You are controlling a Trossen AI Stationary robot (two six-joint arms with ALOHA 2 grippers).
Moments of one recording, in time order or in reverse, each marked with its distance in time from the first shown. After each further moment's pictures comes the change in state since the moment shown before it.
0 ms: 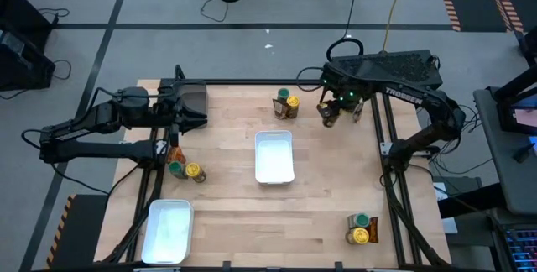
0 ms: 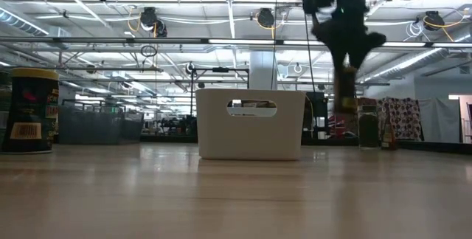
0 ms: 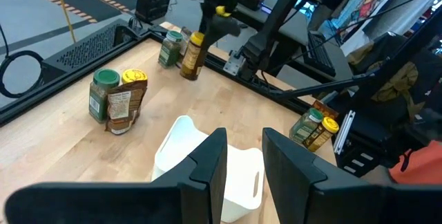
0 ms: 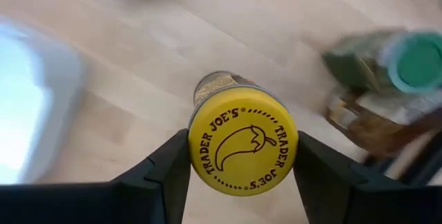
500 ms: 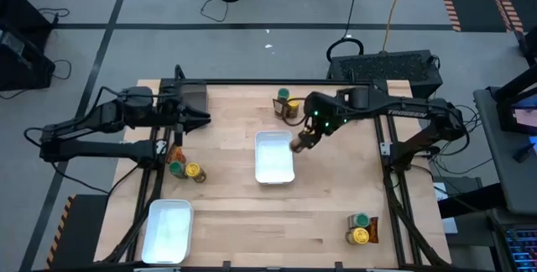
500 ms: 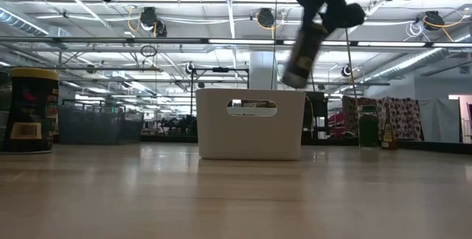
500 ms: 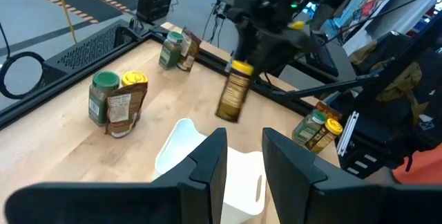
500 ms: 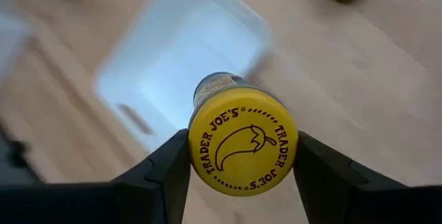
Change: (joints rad) left arm 0.000 0.041 0.000 0.035 -0.005 0.007; right arm 0.372 0.000 0.068 0.236 -0.086 0.175
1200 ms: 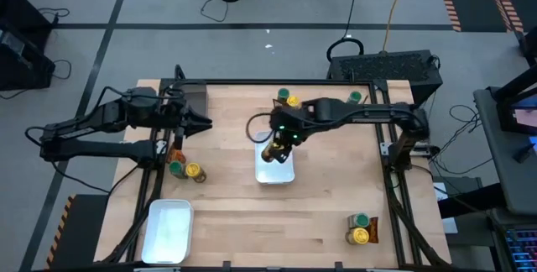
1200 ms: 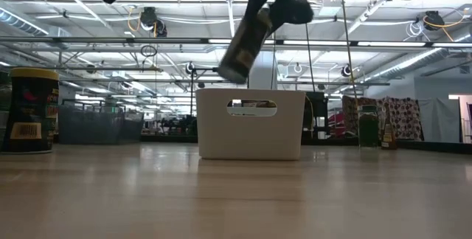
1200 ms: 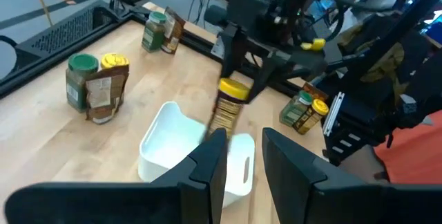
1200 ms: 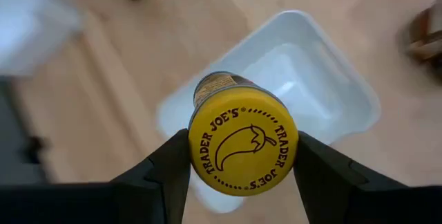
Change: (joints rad) left arm 0.000 0.007 0.000 -0.035 0.080 0.004; right arm 0.094 0.350 0.344 -0.012 0.044 -0.154
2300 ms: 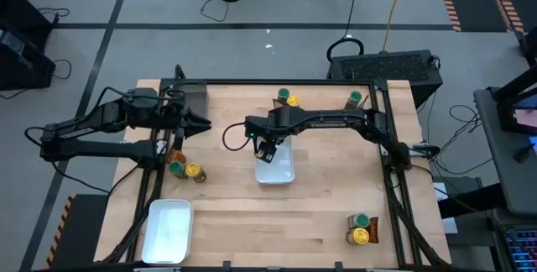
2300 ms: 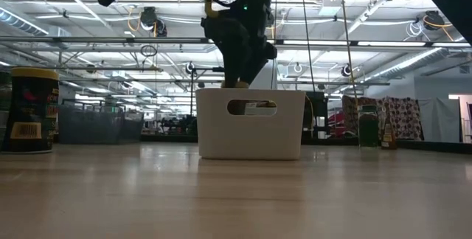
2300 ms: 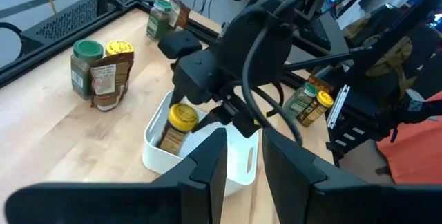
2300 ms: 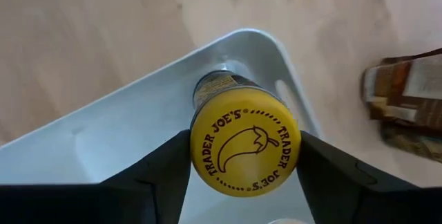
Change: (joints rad) left arm 0.000 -0.003 0.000 -0.038 -0.006 -0.007; right arm -0.039 0.329 0.183 -0.059 0.155 -0.227
